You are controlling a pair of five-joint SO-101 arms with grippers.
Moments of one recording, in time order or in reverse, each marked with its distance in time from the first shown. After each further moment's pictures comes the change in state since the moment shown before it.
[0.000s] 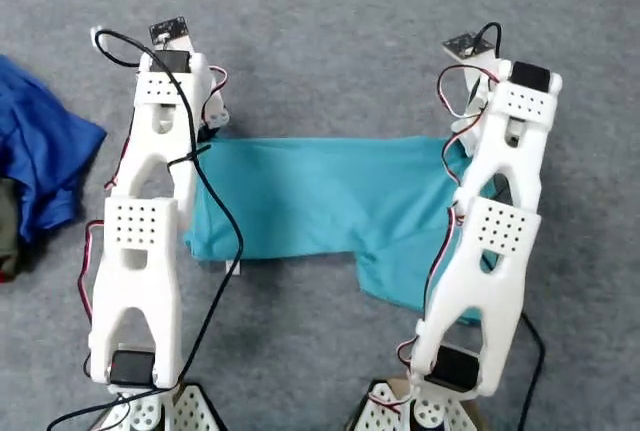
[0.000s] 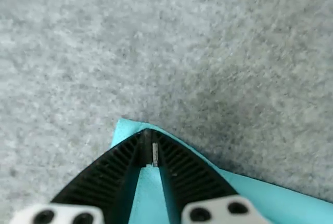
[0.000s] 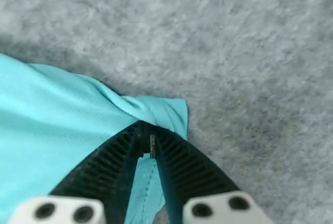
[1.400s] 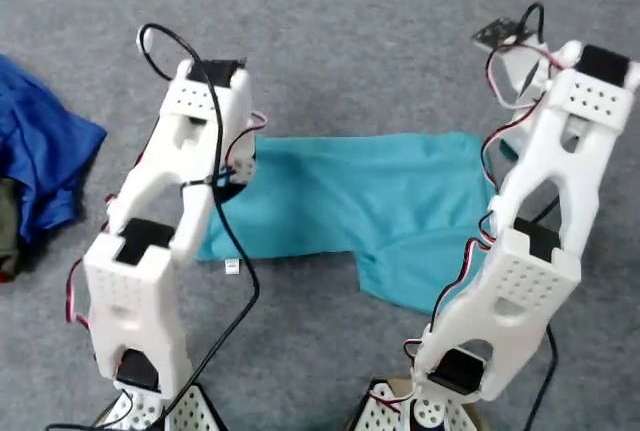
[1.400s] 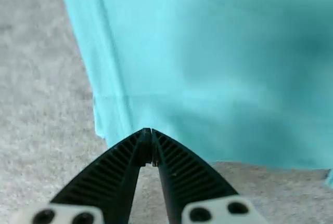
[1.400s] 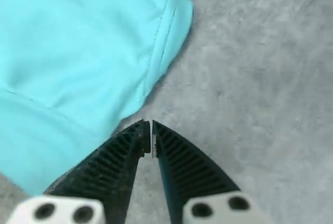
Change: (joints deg) left arm 11.0 -38.5 50.6 6.3 -7.4; right arm 5.8 -39.0 38.2 0.4 17.0
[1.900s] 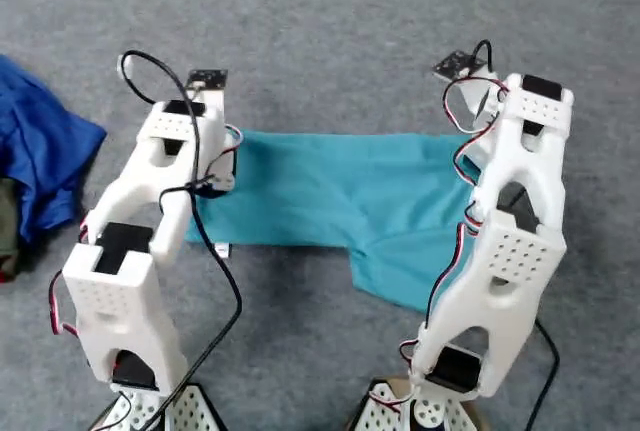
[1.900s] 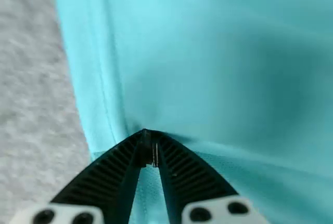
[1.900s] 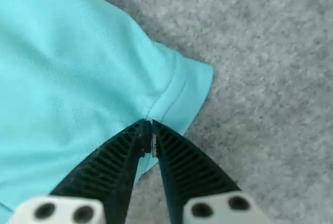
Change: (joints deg) left arm -7.1 -1.8 18.4 -28.7 -9.5; right arm -4.2 11.5 8.6 -19.4 0.0
